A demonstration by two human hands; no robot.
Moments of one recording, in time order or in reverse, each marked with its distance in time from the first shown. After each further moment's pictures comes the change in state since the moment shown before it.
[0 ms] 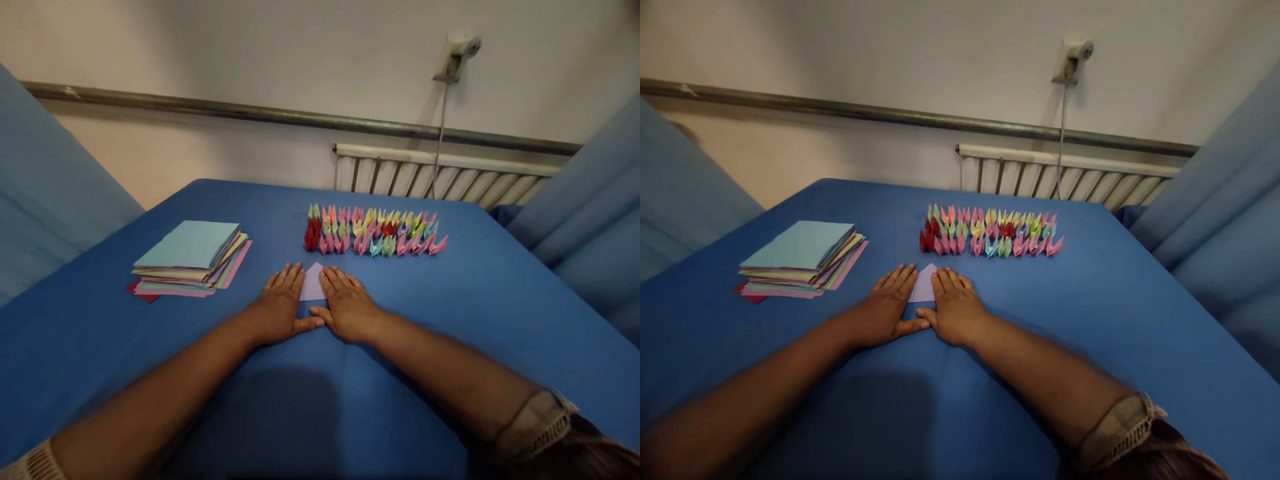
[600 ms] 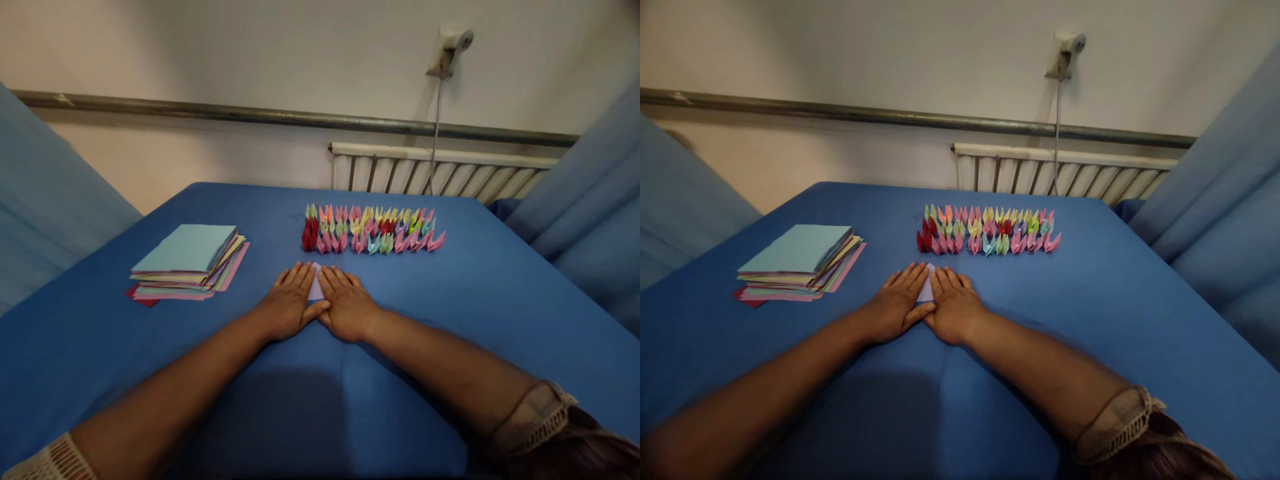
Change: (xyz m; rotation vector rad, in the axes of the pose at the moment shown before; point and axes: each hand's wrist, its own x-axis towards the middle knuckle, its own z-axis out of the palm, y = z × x) left_hand 0.016 0.011 -0.002 -0.012 -0.010 0.032; right_hand -0.002 0.002 0.000 -0.013 0.009 -0.022
